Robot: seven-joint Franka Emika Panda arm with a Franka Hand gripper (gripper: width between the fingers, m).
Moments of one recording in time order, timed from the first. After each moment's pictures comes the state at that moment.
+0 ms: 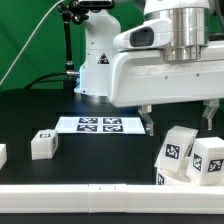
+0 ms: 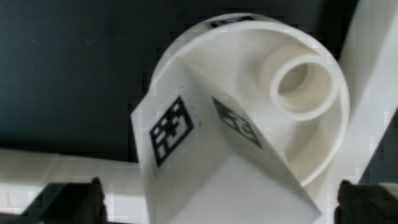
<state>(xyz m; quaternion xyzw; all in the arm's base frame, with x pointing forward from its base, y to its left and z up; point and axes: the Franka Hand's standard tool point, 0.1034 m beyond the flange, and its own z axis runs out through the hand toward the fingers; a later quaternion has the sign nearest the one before) 0.616 0.075 0.086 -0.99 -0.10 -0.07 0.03</state>
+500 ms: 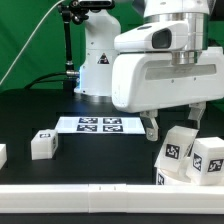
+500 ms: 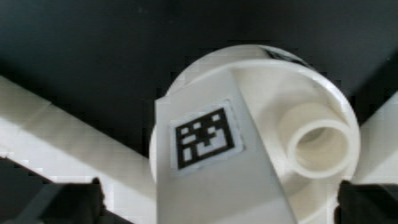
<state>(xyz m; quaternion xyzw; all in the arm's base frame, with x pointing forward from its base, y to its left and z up) 0.614 0.067 0.080 -0.96 -0.29 -0.06 -0.01</state>
